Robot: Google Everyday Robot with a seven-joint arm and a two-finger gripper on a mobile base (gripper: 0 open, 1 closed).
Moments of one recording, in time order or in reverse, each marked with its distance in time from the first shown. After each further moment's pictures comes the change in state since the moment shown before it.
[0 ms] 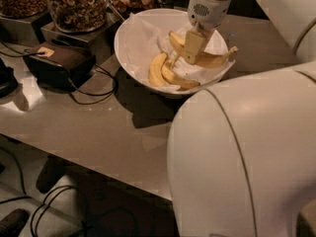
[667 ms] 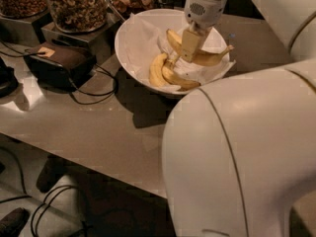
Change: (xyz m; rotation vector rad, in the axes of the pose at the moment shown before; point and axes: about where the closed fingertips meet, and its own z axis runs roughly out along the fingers) arm -0.009 -0.004 0.000 0.022 -0.011 0.014
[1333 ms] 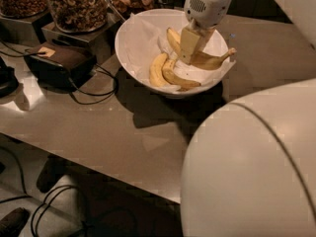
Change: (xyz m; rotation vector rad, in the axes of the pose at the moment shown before) arm 0.014 0.037 -0.022 -0.022 -0.014 0.094
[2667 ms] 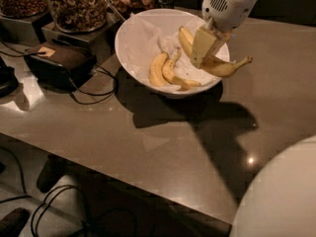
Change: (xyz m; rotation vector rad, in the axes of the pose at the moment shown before) arm 0.037 0.021 -0.020 -0.053 -0.065 0.080
